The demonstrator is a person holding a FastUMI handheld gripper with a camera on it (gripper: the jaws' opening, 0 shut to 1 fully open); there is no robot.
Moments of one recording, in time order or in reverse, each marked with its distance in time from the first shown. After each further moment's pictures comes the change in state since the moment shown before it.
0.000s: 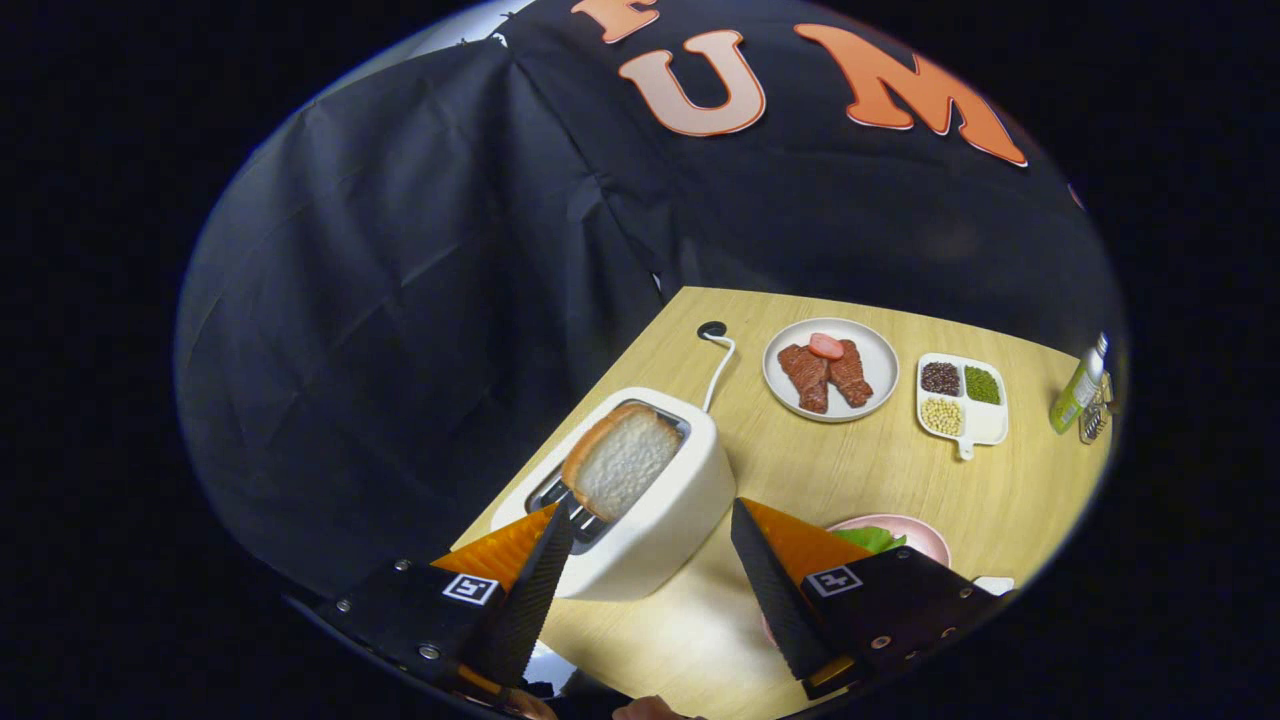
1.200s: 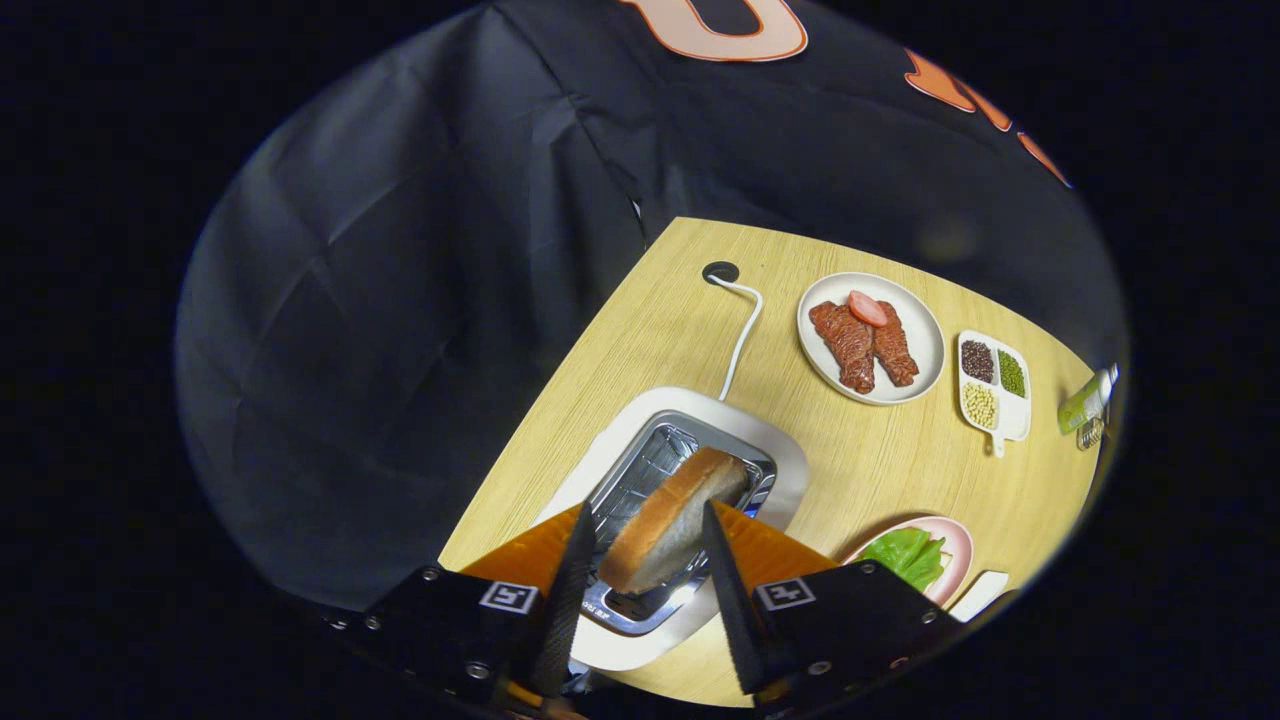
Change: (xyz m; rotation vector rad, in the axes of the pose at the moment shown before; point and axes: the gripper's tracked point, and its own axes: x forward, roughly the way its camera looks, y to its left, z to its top) arm 0.093 0.024 0.001 0.025 0.261 -0.142
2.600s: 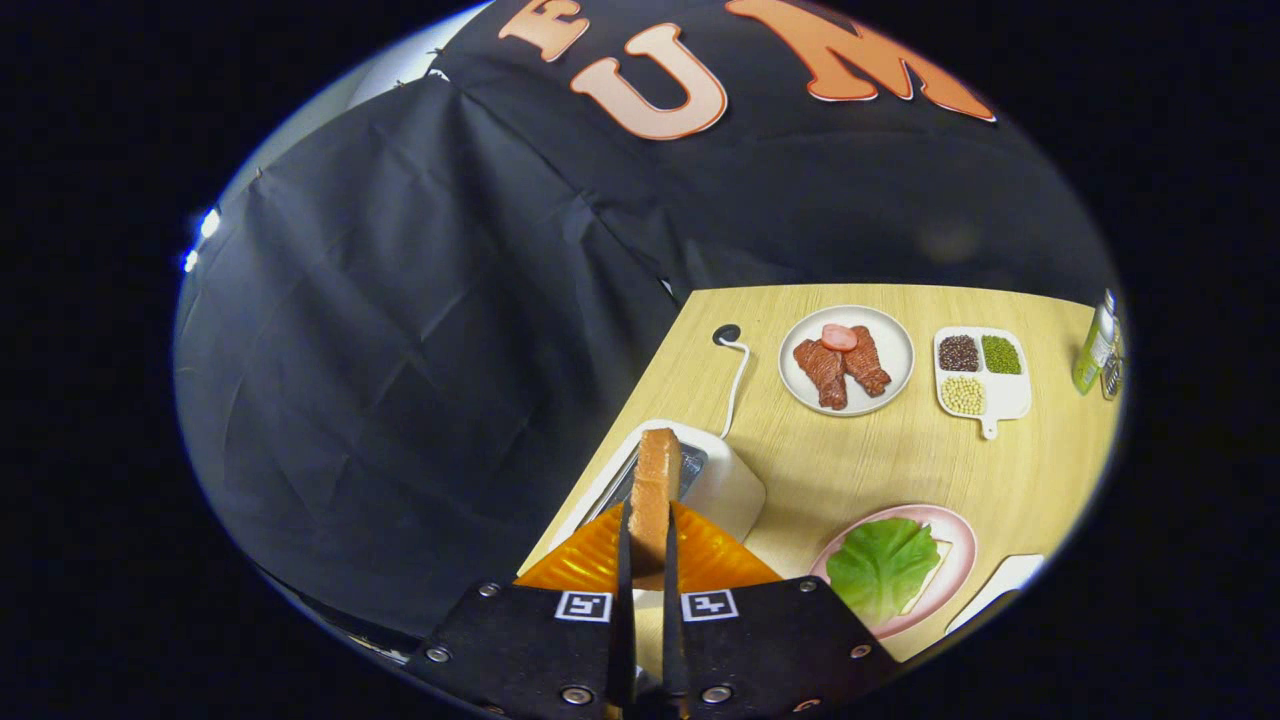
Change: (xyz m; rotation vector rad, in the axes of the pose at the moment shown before) arm -0.125 -0.059 -0.002 0.159 -0.260 0.284
